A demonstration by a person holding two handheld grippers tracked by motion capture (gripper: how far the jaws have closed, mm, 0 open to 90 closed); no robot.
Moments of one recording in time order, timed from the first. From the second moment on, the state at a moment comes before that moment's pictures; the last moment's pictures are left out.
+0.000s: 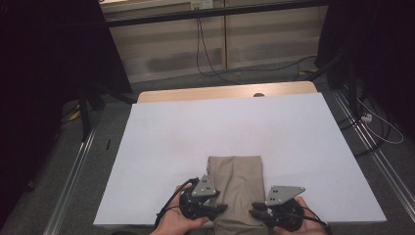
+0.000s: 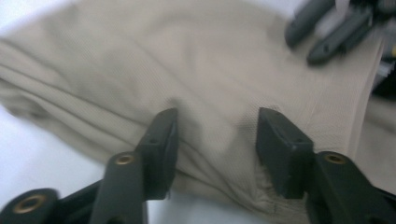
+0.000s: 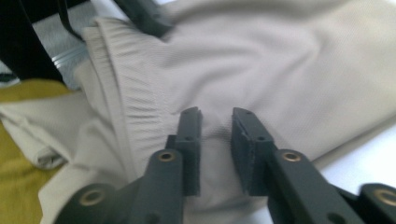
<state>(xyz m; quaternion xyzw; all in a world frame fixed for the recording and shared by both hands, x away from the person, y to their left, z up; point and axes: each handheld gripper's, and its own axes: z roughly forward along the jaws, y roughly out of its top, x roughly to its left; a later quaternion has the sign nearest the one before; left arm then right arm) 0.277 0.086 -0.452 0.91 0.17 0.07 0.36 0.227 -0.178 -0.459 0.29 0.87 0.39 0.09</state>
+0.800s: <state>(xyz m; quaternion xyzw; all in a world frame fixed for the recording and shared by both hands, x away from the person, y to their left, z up) 0.414 0.086 -0.440 0.85 0.31 0.11 0.41 0.362 -0.210 -0.436 0.39 0.81 0.43 0.14</state>
